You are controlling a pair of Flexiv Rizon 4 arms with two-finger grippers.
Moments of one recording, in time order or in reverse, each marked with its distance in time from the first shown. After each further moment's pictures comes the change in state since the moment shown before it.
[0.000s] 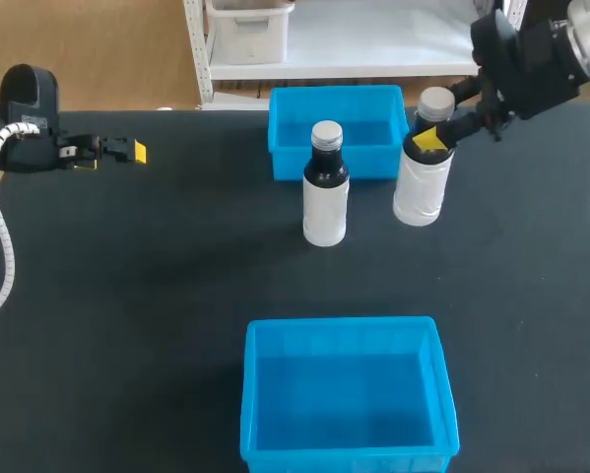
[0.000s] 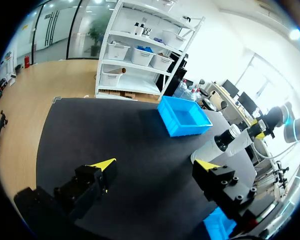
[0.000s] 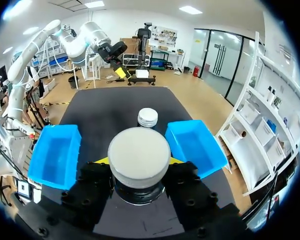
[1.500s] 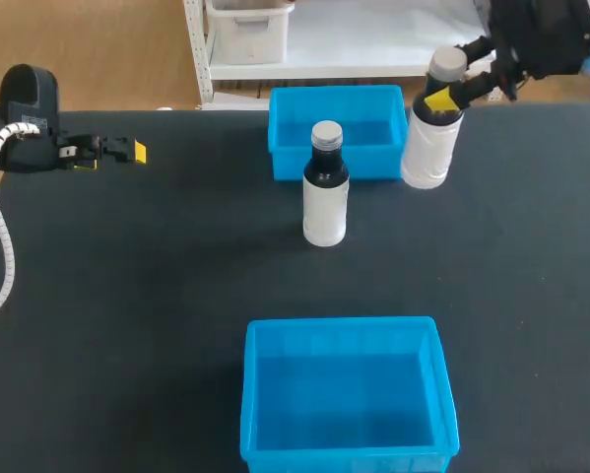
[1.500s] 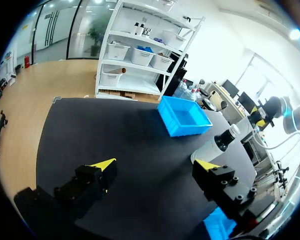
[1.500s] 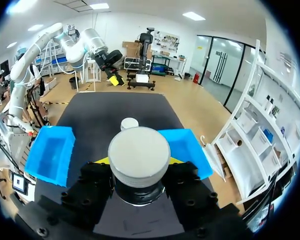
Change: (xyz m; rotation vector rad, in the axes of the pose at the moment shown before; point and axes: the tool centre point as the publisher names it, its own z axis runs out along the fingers) left arm 0.000 0.000 0.000 0.000 0.000 0.000; right arm -0.019 -0.043 -0.019 0.010 -0.037 -0.051
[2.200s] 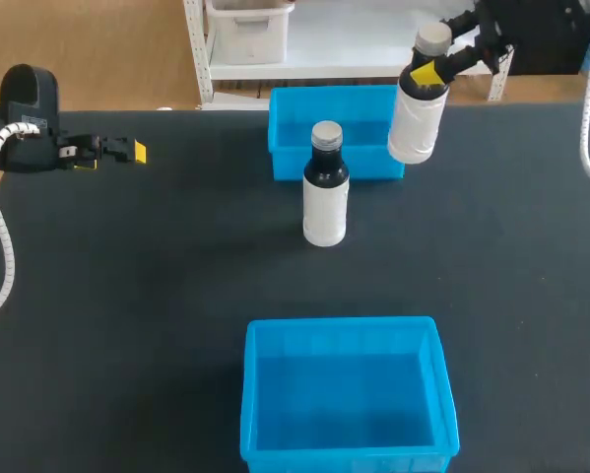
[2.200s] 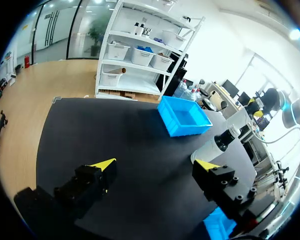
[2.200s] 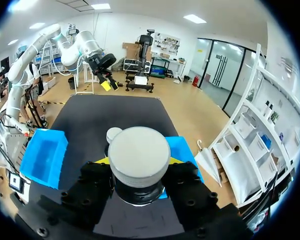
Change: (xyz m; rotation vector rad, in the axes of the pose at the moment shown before) left arm 0.000 0.000 0.000 0.000 0.000 0.000; right arm -0.023 -0.030 0.008 0.012 -0.014 -0.027
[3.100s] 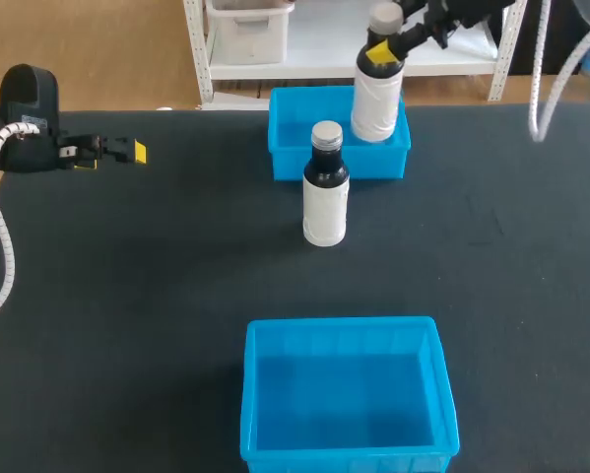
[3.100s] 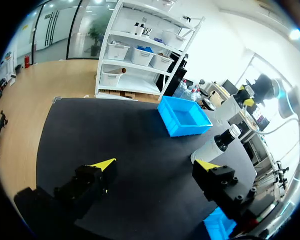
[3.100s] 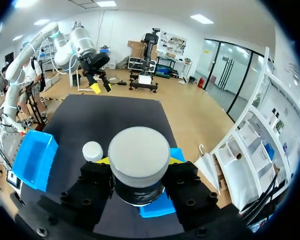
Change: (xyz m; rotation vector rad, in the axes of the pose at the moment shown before) left arm 0.000 0.000 0.000 0.000 0.000 0.000; right arm -0.030 -0.042 0.053 -0.042 0.017 -0.046
